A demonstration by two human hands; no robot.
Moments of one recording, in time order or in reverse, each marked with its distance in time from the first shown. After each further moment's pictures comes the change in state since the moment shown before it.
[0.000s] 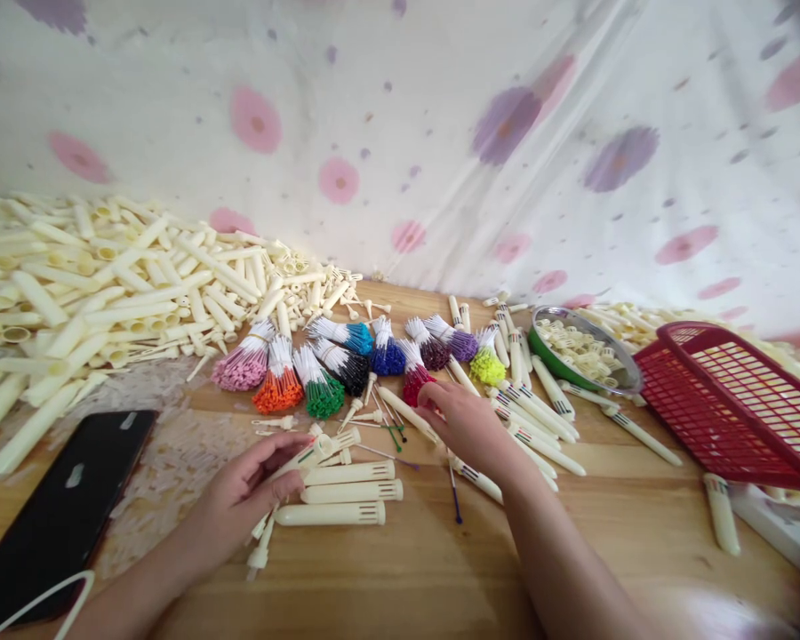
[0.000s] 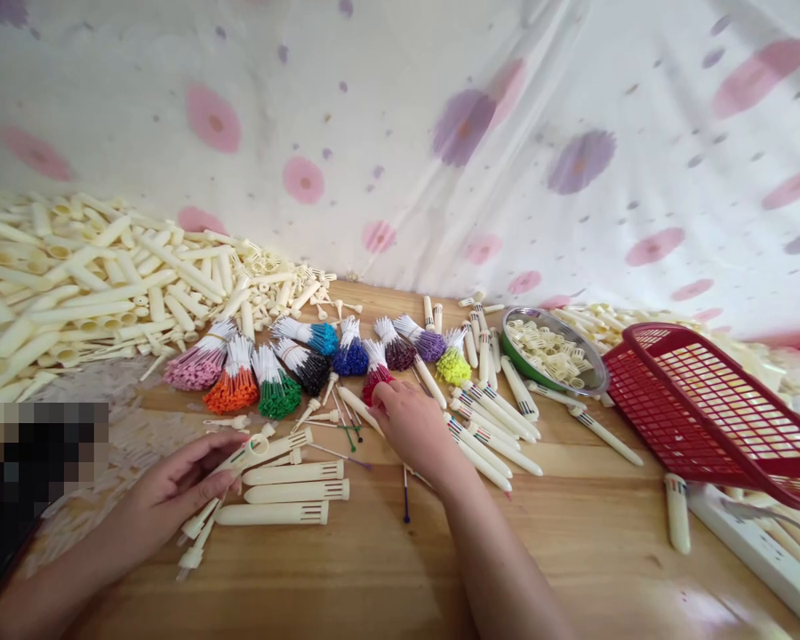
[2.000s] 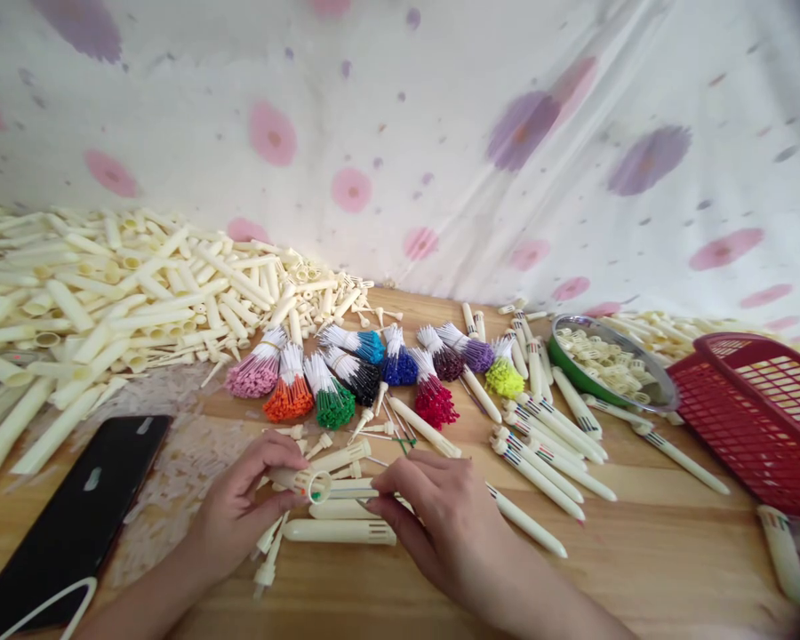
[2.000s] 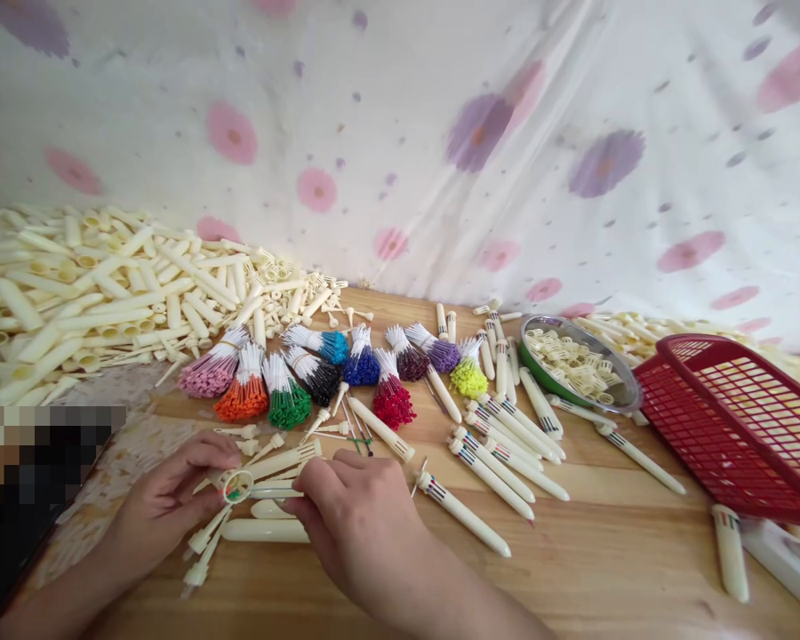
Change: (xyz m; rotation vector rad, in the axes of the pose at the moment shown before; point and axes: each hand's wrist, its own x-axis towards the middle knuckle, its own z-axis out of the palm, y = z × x) left_hand 0.002 0.002 -0.004 0.156 0.123 0.420; right_hand -0.041 -0.068 -0.007 0.369 0.273 -0.436
